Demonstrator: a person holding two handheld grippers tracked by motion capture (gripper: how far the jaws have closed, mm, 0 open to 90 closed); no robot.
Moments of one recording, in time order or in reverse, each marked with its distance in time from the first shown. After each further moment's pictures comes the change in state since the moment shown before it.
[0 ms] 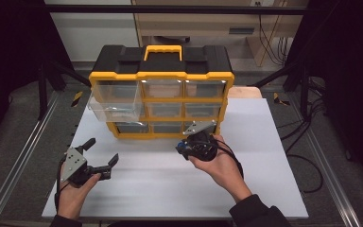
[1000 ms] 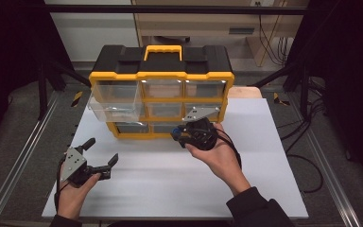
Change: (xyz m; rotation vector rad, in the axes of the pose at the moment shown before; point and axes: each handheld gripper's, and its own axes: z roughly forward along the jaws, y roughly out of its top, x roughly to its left) left arm 0.000 0.000 0.000 -0.001 0.000 -0.001; right arm -0.002 0.036 -0.022 -0.121 -0.007 -0.003
